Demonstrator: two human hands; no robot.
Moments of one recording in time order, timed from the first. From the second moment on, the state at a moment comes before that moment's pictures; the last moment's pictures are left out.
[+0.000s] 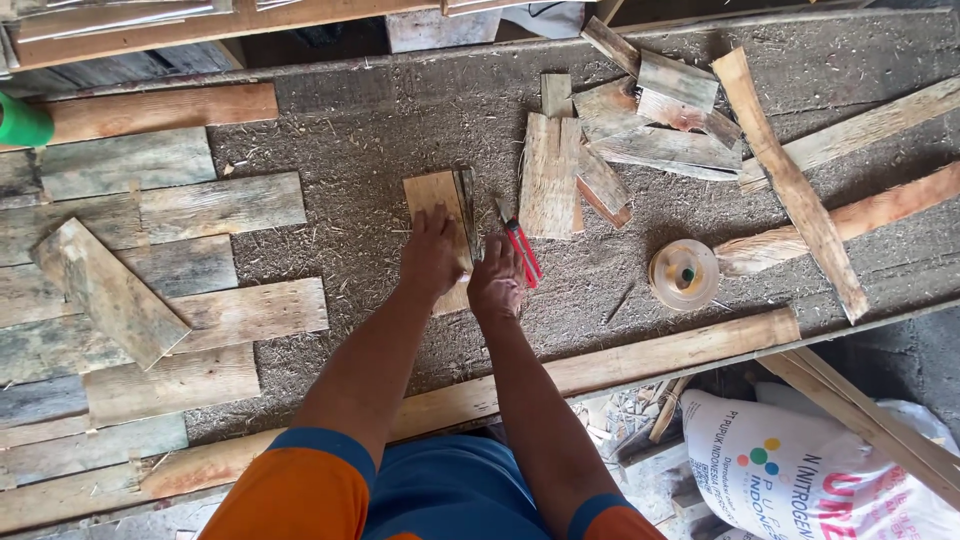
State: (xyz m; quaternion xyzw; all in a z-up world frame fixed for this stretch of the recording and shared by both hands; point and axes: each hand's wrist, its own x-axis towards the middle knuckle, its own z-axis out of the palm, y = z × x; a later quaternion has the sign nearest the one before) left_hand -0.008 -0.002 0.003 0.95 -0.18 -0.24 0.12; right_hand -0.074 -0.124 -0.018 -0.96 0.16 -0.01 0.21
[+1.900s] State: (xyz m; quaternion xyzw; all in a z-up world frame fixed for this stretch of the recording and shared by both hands) left_hand -0.004 -0.011 -0.004 0.94 -0.21 -0.25 0.06; right_hand -0.074 -0.217 -0.019 -0.97 0.19 0.11 0.07
